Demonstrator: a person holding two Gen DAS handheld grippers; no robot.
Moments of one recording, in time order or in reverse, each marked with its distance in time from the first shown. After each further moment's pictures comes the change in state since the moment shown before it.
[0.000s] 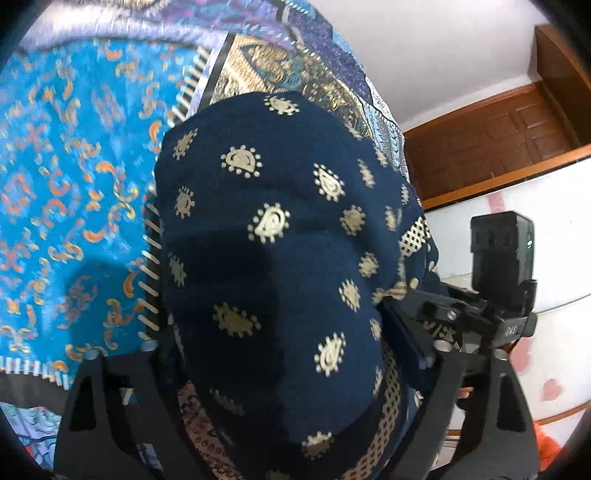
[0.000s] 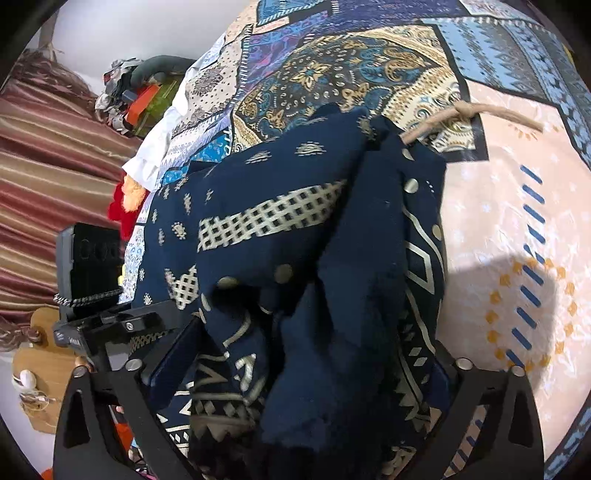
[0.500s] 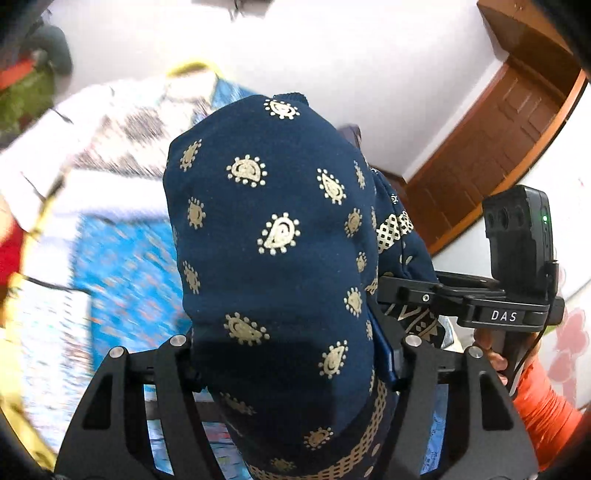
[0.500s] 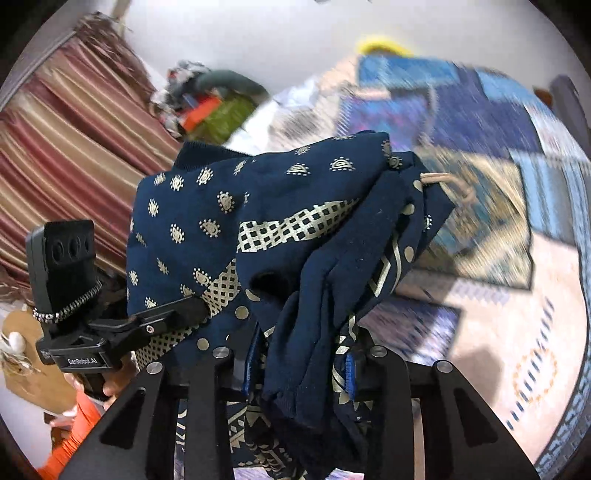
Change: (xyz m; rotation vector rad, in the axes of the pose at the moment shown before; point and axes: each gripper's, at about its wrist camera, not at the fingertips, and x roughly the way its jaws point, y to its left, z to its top) left arm -0.183 -0.069 -0.004 0.217 -0.307 0.204; right arm -0.059 0.140 0.030 -0.219 -0.183 0.057
